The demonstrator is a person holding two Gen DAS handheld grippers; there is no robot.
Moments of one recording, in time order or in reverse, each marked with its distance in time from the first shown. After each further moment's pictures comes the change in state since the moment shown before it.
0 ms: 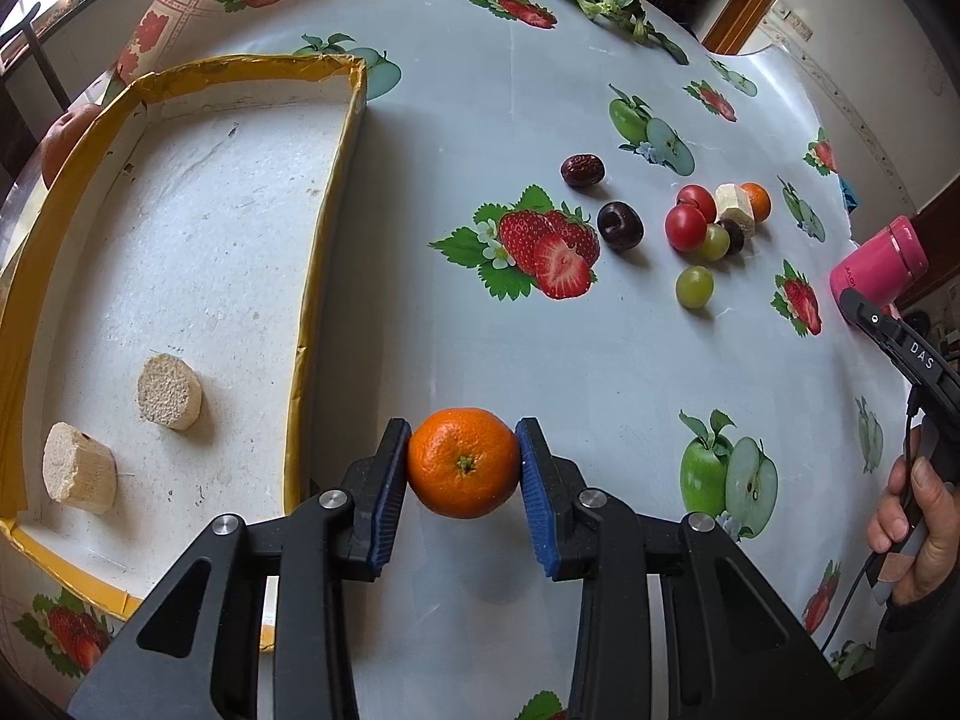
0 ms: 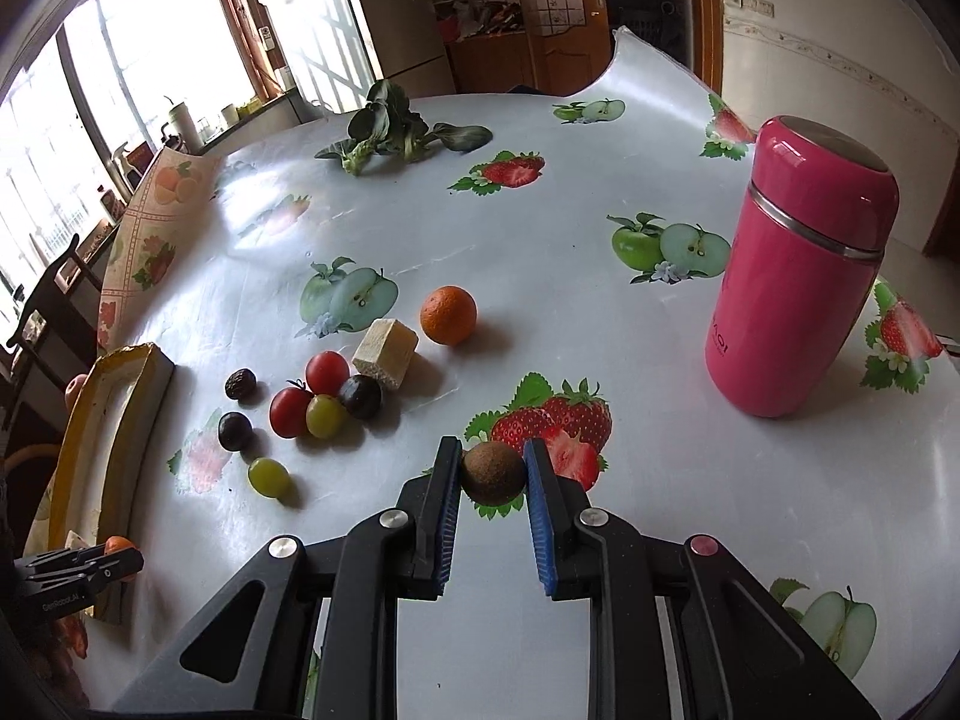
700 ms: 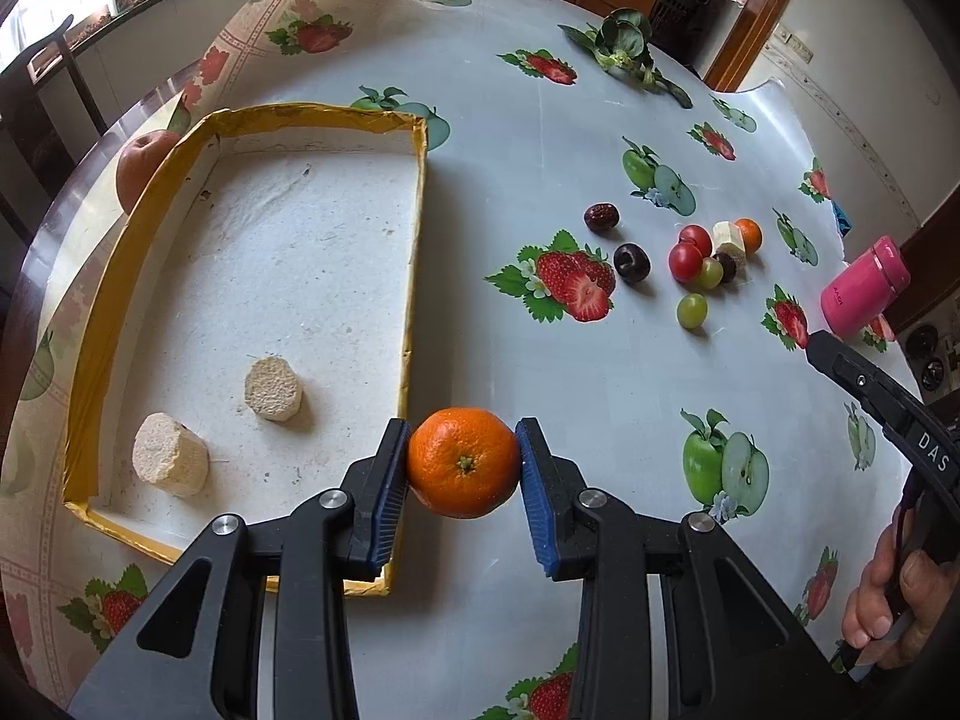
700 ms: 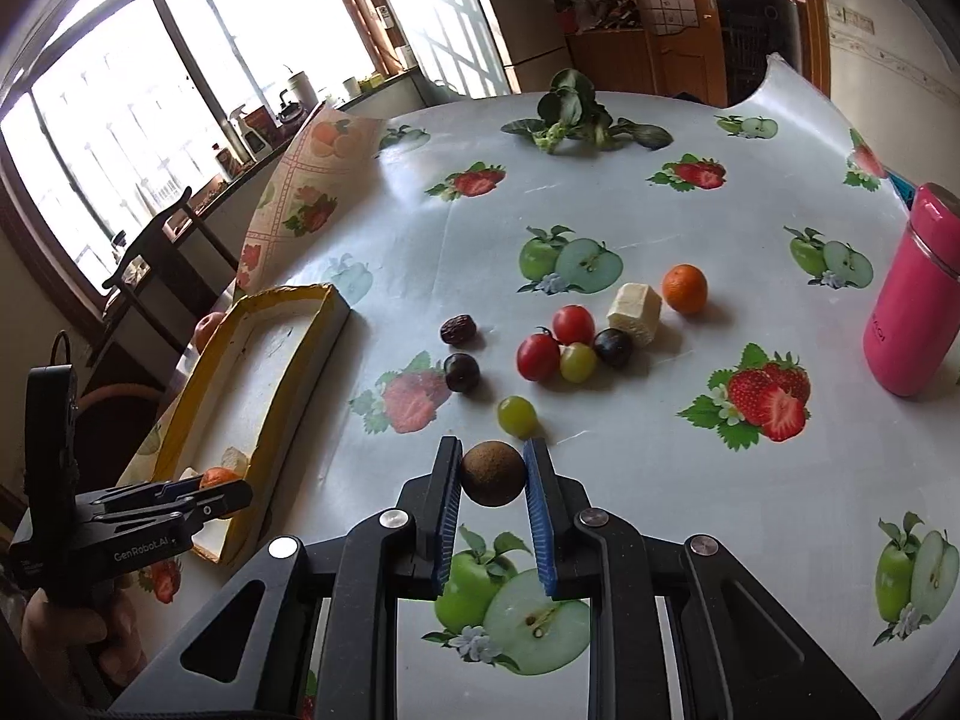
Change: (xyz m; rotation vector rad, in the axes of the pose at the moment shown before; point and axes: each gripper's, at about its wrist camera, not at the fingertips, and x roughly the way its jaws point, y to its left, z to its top) left arm -0.049 0.027 -0.009 -0.015 -0.084 0.042; right arm -0.040 0.109 -0.030 -0.130 0.040 0.245
